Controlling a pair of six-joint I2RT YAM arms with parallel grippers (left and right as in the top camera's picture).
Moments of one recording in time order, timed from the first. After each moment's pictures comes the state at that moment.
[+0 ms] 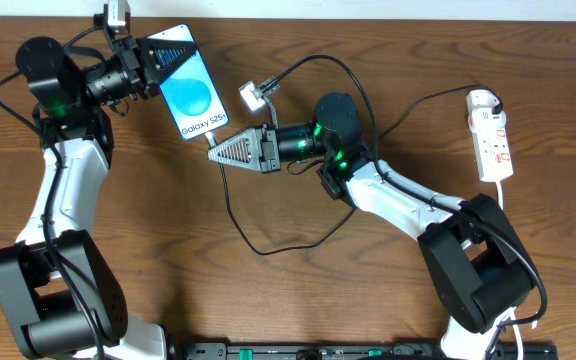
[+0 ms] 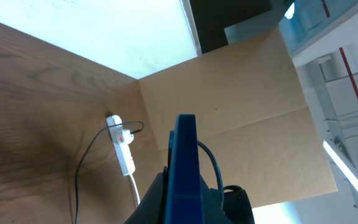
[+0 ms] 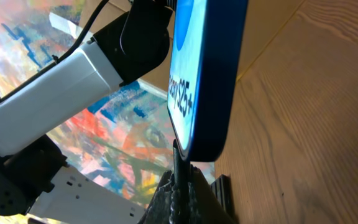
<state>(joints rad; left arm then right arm) 0.23 1.70 1.19 0.61 1.36 -1.30 0.62 1.91 1.16 0.88 -1.14 1.14</state>
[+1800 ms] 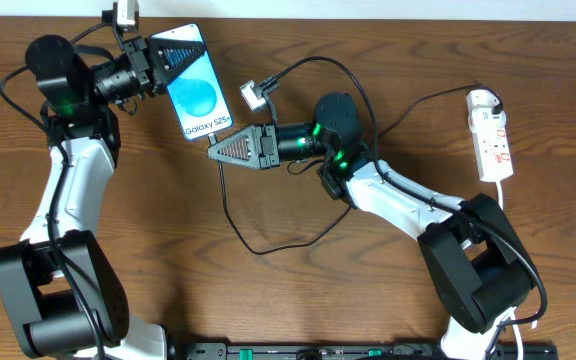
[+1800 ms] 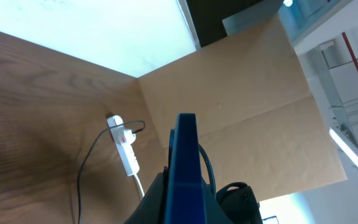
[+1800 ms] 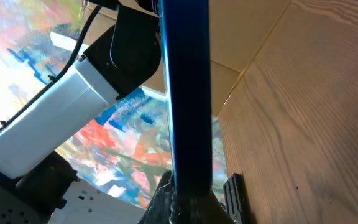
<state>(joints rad) 0.19 1.70 1.19 0.62 1.35 -1.24 0.61 1.91 1.16 0.88 -1.12 1.25</state>
